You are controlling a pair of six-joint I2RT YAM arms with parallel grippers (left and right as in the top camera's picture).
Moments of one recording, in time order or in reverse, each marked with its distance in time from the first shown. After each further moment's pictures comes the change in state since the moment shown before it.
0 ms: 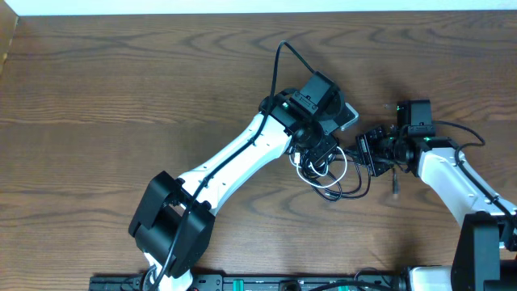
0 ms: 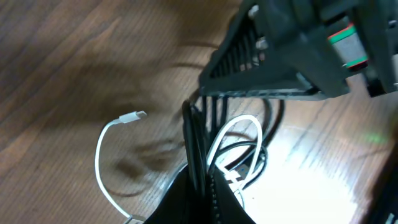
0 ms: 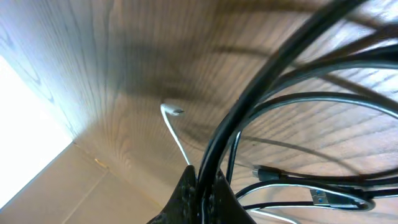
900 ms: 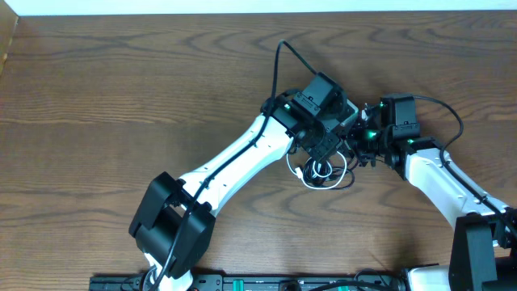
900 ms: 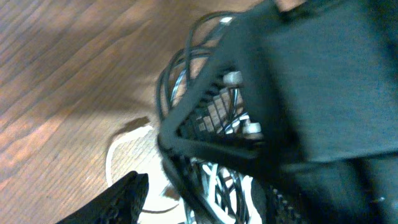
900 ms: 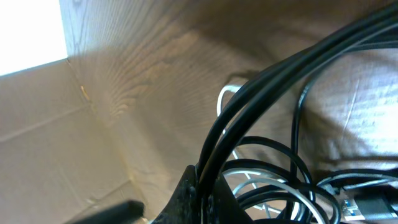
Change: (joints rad) left arm -0.003 0.000 0.000 0.034 -0.076 -0.106; right arm 0.102 0.005 -0.005 0.206 -0.089 -0.288
